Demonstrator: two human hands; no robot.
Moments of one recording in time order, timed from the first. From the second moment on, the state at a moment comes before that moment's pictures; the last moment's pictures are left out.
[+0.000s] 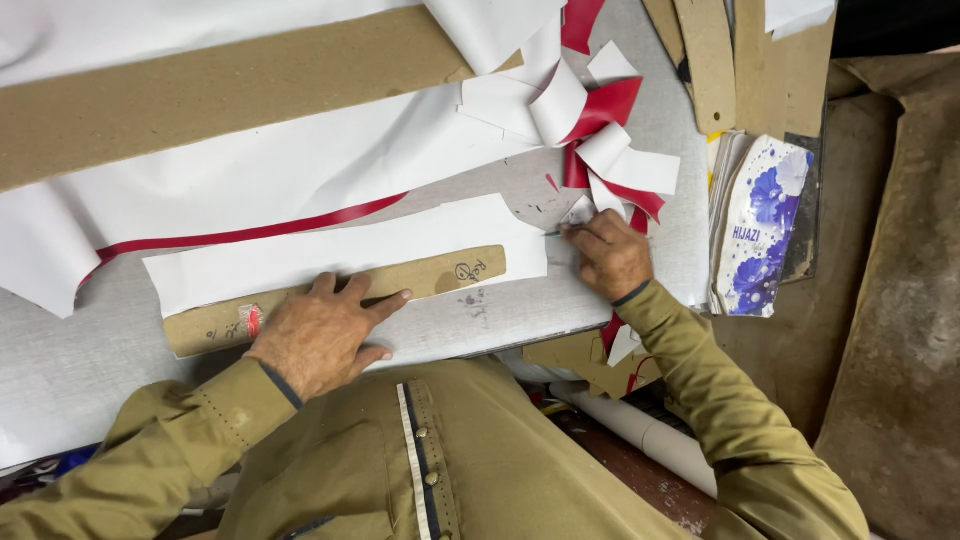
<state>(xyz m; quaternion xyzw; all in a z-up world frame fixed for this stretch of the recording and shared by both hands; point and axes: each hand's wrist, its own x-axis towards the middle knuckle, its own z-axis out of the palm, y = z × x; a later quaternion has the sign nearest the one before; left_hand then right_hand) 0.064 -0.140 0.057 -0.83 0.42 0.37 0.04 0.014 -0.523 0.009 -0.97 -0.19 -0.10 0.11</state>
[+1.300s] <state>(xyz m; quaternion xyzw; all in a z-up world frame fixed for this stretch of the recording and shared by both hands) 0.059 -0.254 0.021 -0.89 0.42 0.13 -0.10 -0.080 -0.401 0.007 -0.95 0.12 -0.03 0.28</state>
